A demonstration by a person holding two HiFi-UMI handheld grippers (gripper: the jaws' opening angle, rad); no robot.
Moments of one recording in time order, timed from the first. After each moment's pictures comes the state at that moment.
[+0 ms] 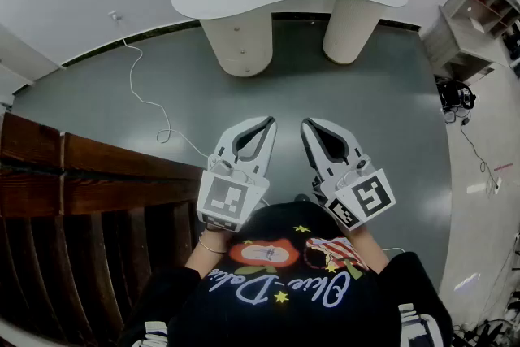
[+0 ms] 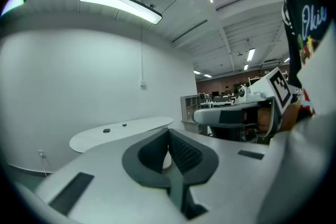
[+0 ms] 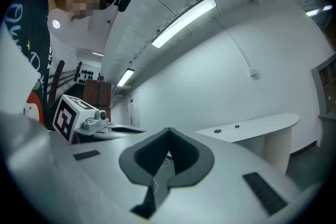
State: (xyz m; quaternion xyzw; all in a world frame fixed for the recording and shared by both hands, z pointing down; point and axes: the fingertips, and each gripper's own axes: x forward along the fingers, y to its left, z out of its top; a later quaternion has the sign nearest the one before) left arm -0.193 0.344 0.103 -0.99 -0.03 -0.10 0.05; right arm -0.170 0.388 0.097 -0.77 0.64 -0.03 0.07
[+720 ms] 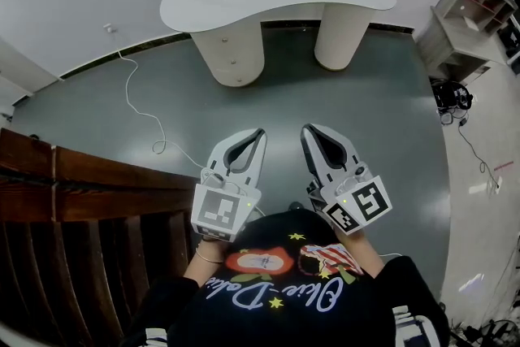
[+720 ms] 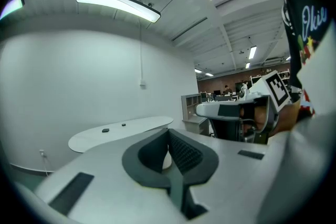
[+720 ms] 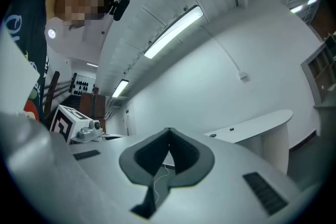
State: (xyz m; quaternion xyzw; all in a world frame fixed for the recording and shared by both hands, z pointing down) left arm -0.176 0.370 0.111 -0.99 -0.01 -0.10 0.05; right arm -0.132 0.429 0.095 -0.77 0.62 -0.02 0.13
